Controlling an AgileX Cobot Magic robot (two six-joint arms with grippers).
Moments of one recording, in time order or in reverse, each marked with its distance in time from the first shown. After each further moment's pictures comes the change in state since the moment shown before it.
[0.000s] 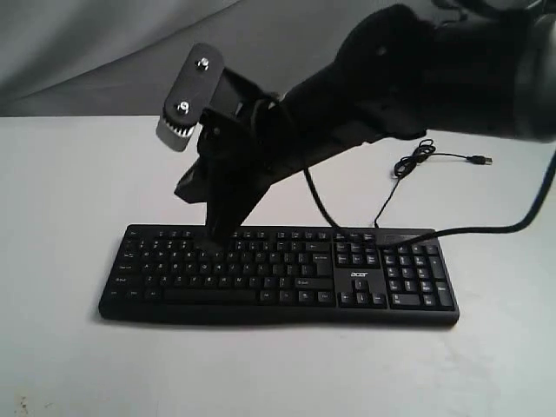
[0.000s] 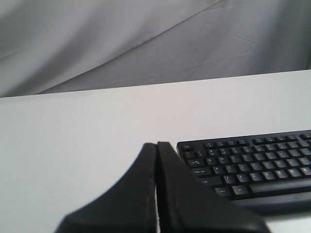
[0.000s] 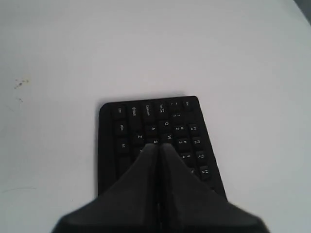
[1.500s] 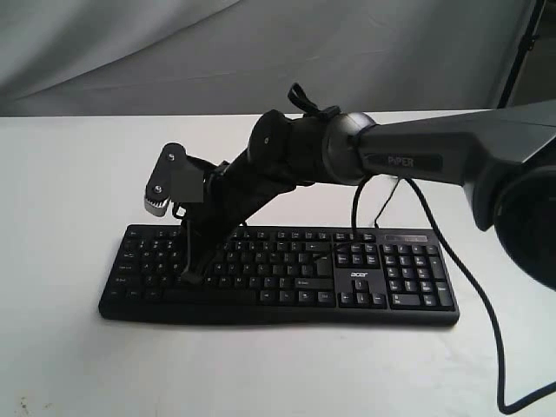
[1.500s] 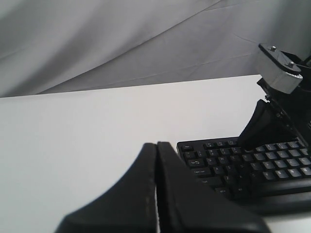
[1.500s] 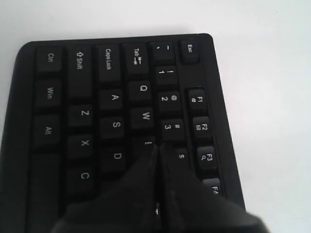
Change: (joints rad) left arm 0.000 0.000 0.000 0.000 0.000 0.000; right arm 0.000 0.481 -0.331 -0.113 0.016 0.037
